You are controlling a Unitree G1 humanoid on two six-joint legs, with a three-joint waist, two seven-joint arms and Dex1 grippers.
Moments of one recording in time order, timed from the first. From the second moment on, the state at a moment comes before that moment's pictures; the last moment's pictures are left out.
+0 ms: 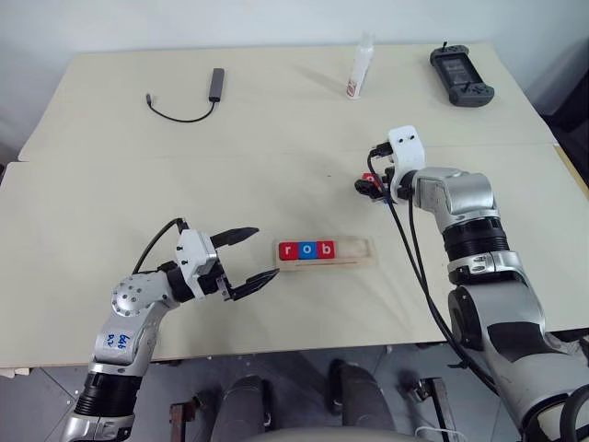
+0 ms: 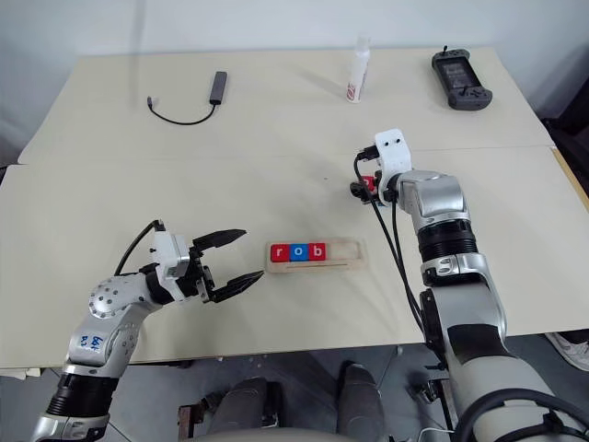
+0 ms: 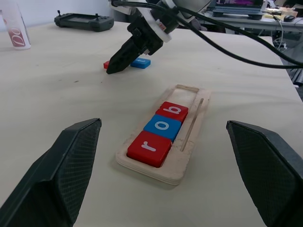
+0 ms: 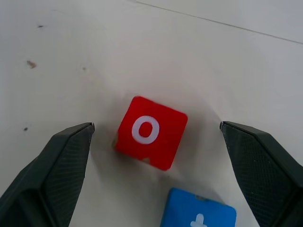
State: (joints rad) left arm -0.13 0.48 0.02 -0.15 -0.42 0.05 -0.88; right arm -1.04 -0.36 0.01 0.65 0.09 0.82 0.38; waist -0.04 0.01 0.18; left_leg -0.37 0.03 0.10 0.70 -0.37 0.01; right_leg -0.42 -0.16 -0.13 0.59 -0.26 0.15
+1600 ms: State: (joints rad) left arm -0.29 0.46 -0.06 0.00 -0.43 0.03 -1.15; right arm -0.26 -0.77 -0.26 -0.57 0.36 1.39 0.56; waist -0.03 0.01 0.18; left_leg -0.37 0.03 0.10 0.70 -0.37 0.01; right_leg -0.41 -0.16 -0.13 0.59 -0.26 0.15
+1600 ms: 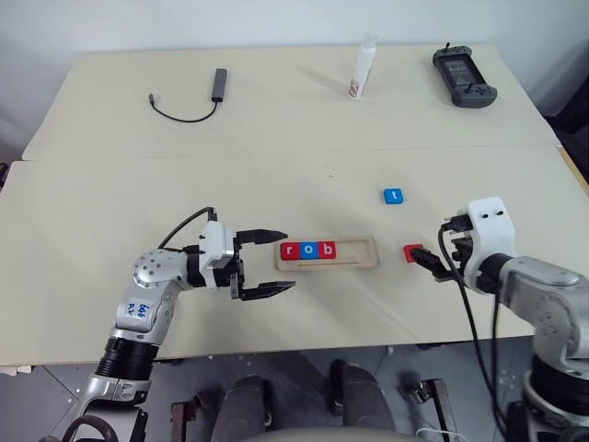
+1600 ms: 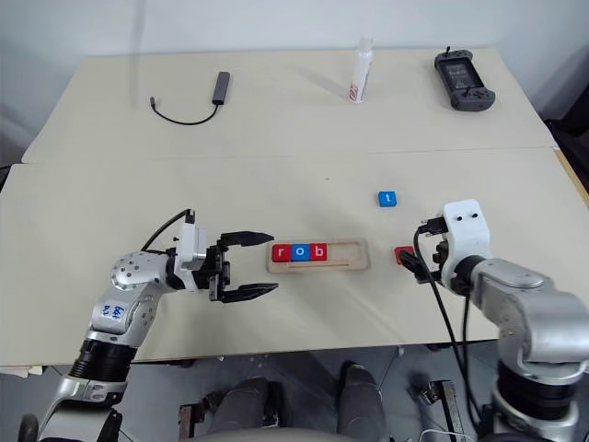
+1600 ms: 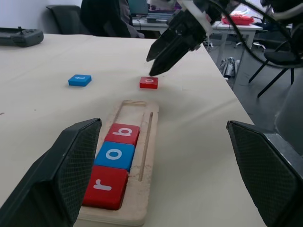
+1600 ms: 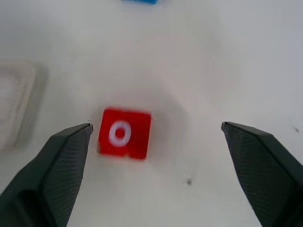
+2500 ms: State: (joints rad) left arm -0.15 0.51 -0.02 -0.19 -0.43 0.09 -1.01; right arm -0.62 -0.90 0.21 0.44 0.08 -0.05 1.43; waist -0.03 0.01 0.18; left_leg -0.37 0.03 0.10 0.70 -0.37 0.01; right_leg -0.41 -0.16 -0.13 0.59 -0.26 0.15
